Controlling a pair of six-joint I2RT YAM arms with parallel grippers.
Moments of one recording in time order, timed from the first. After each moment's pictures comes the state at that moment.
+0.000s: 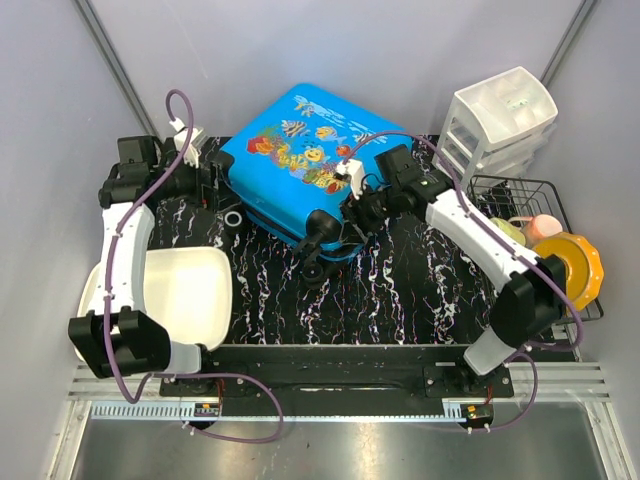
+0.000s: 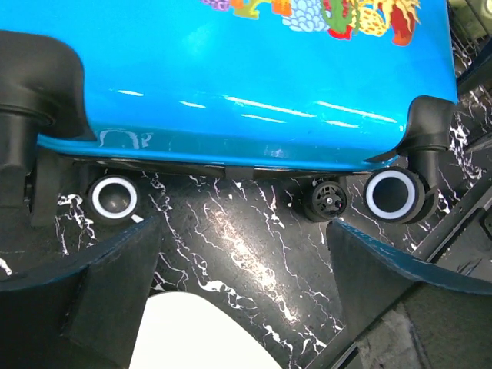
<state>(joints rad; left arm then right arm) 0.14 1.37 1.43 -0.82 0.81 0.25 0.54 1.64 1.49 -0.77 -0.62 -0.27</state>
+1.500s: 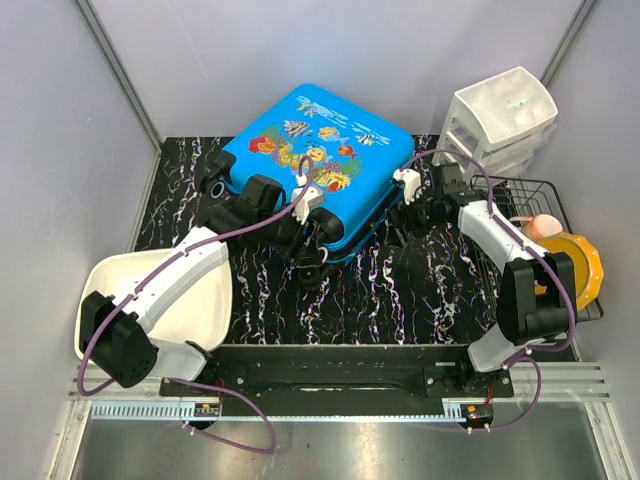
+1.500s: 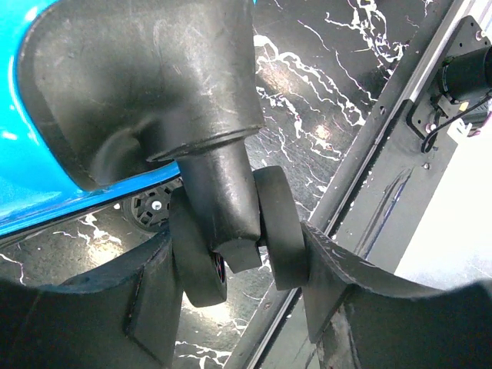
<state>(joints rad) -0.59 1.36 1.19 -0.65 0.55 0.02 0.20 1.59 1.19 -0.61 -0.54 -0.34</state>
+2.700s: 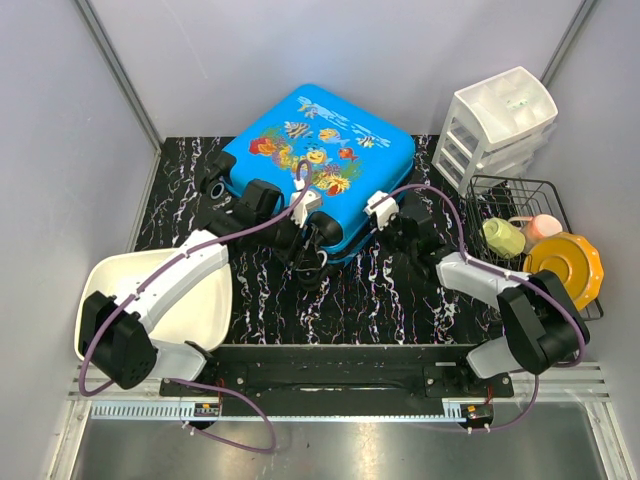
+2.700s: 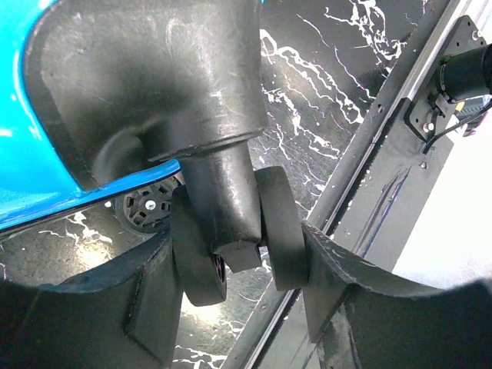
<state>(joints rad) -0.58 1.34 1.12 -0.60 0.57 0.00 0.48 1.45 0.69 0.28 -0.09 -0.34</state>
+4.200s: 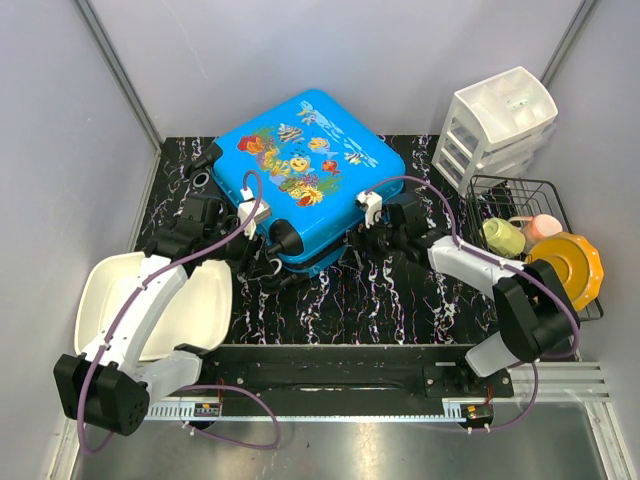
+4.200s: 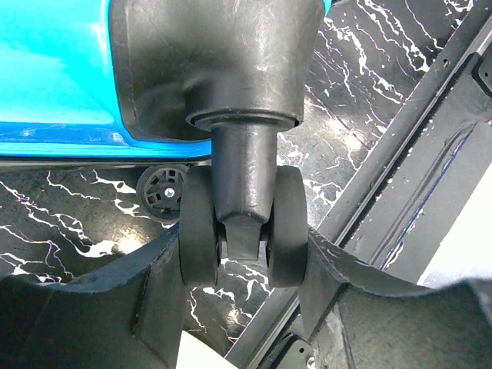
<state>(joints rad) -0.27 1.08 0.98 -0.82 0.65 0.28 0.51 1.52 0.88 -0.05 -0.52 0.08</state>
